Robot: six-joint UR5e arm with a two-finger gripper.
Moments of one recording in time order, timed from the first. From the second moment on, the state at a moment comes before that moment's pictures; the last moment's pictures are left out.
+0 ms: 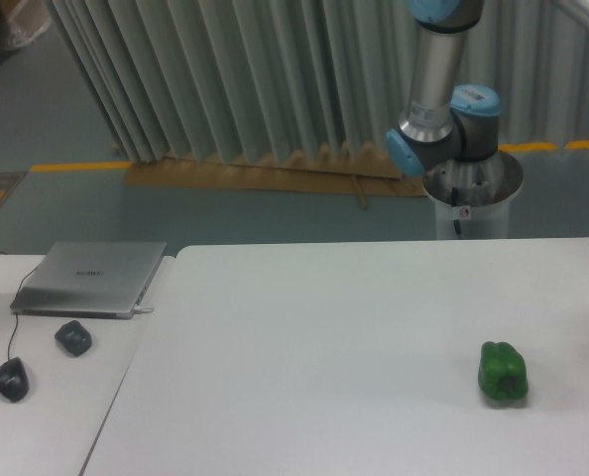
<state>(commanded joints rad) 2.82 -1.93 -1.52 -1.06 1.60 1.48</state>
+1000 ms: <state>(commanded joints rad) 2.87 -2.04 -1.43 -0.97 1.60 1.48</state>
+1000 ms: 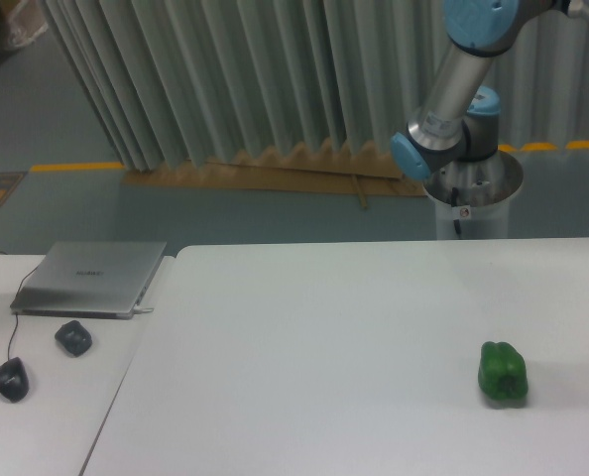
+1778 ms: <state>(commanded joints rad) 2.83 -2.02 -1.46 -0.97 1.61 1.48</state>
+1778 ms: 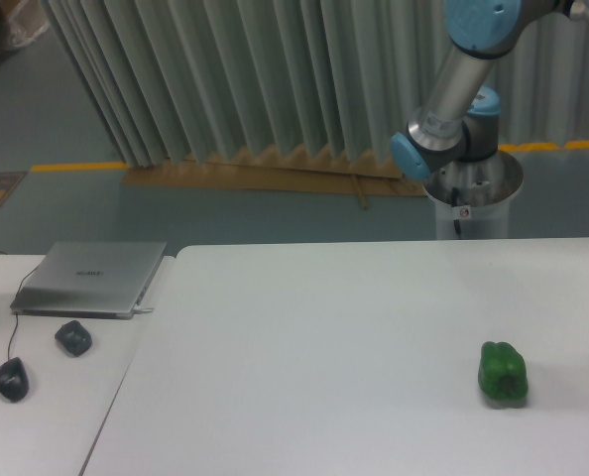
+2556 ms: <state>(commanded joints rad) 2.64 -1.84 -1.52 -1.31 1.42 1.46</state>
